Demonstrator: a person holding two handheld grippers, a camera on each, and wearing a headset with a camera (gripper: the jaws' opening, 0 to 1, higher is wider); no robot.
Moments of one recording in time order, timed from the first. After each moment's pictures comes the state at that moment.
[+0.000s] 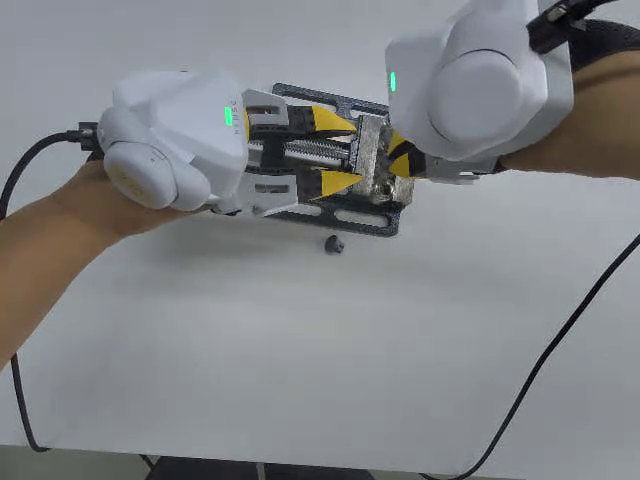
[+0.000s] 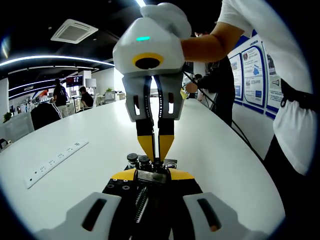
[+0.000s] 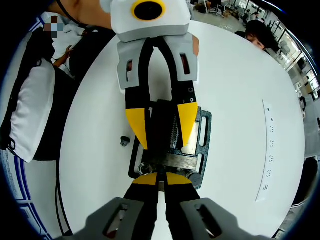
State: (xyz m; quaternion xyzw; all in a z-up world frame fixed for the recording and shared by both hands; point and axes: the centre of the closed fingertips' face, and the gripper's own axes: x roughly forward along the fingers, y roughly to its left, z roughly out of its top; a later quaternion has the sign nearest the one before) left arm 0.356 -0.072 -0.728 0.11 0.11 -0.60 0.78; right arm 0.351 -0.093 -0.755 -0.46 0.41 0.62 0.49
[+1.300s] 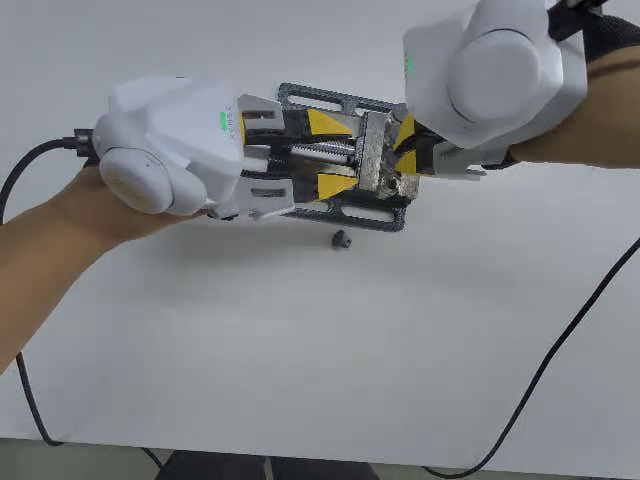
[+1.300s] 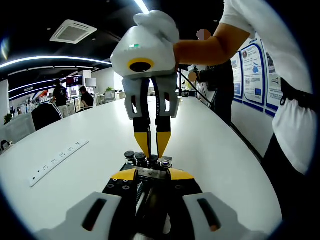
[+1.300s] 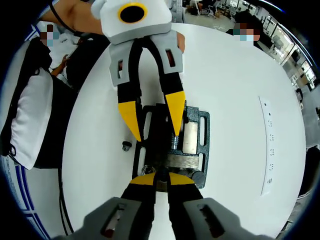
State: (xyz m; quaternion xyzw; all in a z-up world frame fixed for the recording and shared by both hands) left arm 0.346 -0.062 -0.724 0.11 0.11 -0.60 0.78; right arm 0.348 -0.093 -0.751 -0.43 0.41 0.61 0.52
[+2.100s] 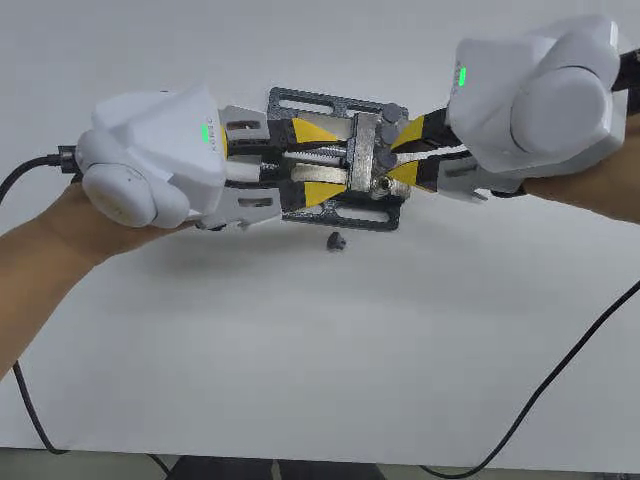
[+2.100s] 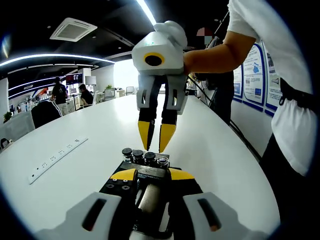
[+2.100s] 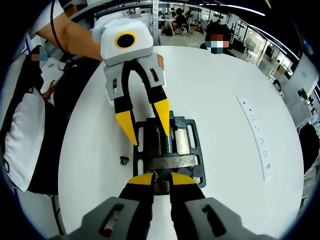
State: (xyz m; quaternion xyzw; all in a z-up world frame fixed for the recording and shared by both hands) left arm 0.340 -0.060 -0.728 0.12 0.12 -0.60 0.78; right arm 0.342 -0.092 -0.739 -0.34 0.36 0.59 0.64
